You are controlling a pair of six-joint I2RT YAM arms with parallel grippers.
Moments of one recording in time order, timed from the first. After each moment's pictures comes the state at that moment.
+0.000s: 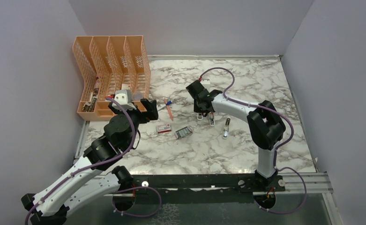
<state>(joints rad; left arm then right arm) -0.86 0.62 0.81 -0.28 -0.73 -0.37 0.72 1.93 1.39 -0.48 0.38 0.63</state>
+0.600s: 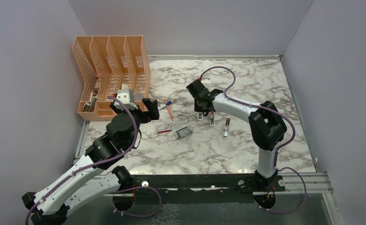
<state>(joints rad) -0.86 0.64 0.81 -0.28 -0.73 -0.38 0.72 1.92 1.40 -0.50 0.40 0.63</state>
